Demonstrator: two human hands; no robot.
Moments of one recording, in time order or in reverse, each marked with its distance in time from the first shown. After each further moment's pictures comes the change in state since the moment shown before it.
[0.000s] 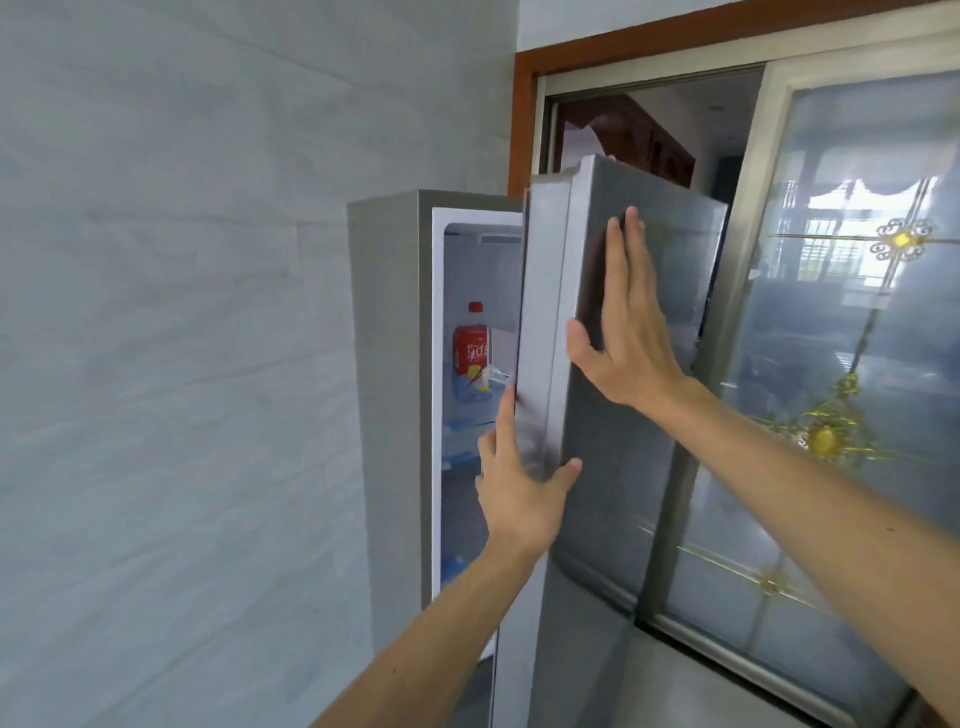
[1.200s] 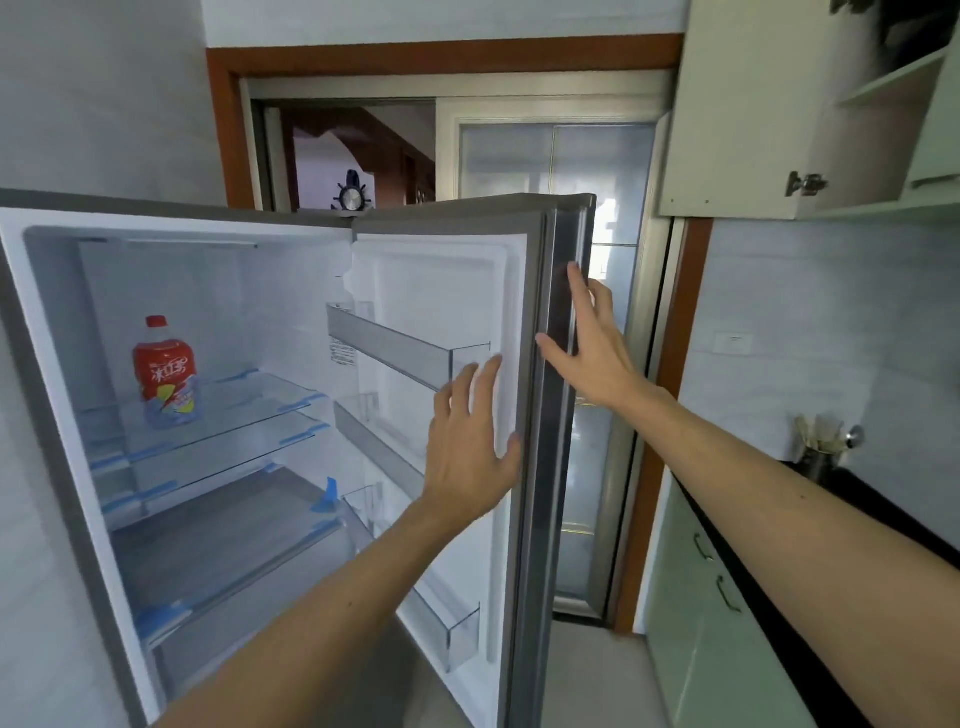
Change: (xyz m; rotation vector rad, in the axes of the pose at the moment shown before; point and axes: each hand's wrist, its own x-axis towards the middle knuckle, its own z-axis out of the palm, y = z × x) left_hand -0.133 0.146 0.231 0.287 -0.303 0.643; right_hand -0.164 0.173 -0.305 -0.179 -0.139 0.529
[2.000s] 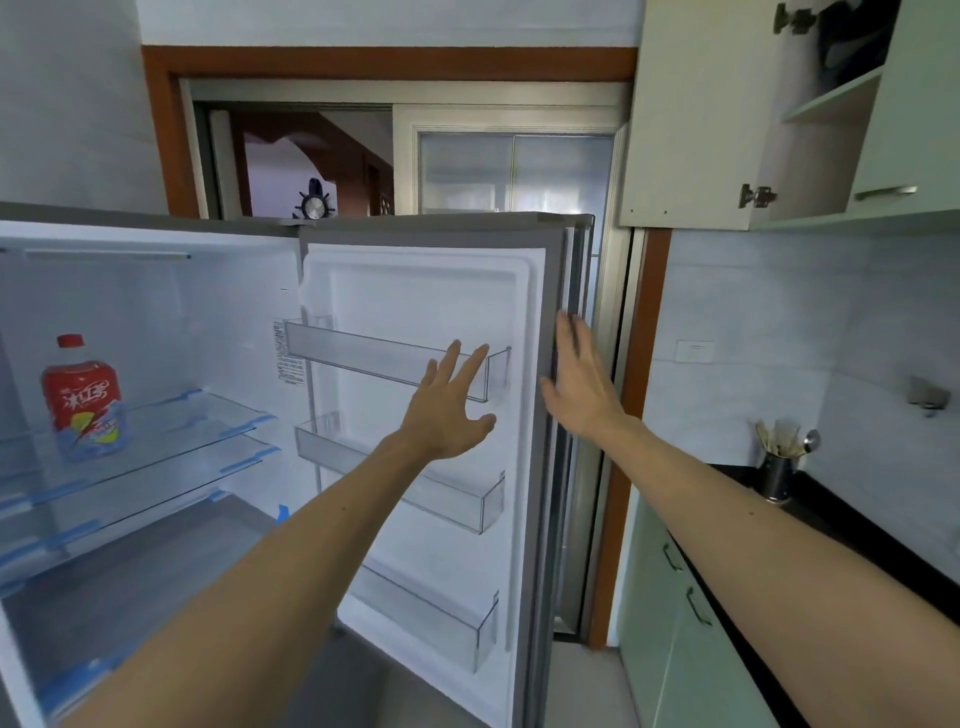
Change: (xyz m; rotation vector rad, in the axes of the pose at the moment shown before) left_hand 0.102 -0.020 0.043 0.016 -0.360 0.016; right_hand 0.001 0.069 0.012 -0.233 -0.058 0.146
